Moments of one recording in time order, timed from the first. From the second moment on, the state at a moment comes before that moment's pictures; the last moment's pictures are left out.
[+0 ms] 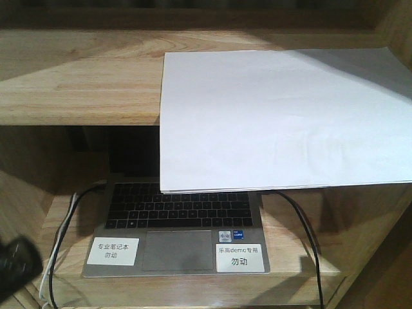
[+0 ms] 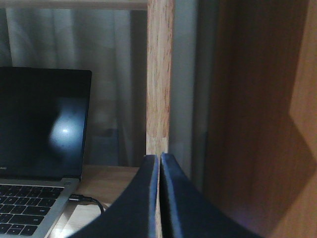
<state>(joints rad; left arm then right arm) -0.43 0.40 -0.80 -0.37 0.99 0.47 0.05 -0.01 0.03 -0.07 0.02 0.03</state>
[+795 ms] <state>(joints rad) -0.43 0.25 -0.62 -0.46 0.93 0.57 0.05 -0.01 0.03 -0.07 0.02 0.03</state>
